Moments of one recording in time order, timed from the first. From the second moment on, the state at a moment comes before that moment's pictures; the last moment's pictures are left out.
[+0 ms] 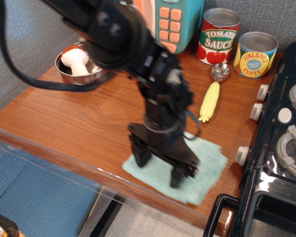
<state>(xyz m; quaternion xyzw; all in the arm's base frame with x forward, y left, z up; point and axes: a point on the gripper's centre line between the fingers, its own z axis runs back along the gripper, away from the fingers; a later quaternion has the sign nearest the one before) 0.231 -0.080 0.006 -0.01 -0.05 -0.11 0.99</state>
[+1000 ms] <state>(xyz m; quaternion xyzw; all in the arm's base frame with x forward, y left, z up) 0.269 -0.072 0.113 -0.02 -0.15 -0.01 0.99</state>
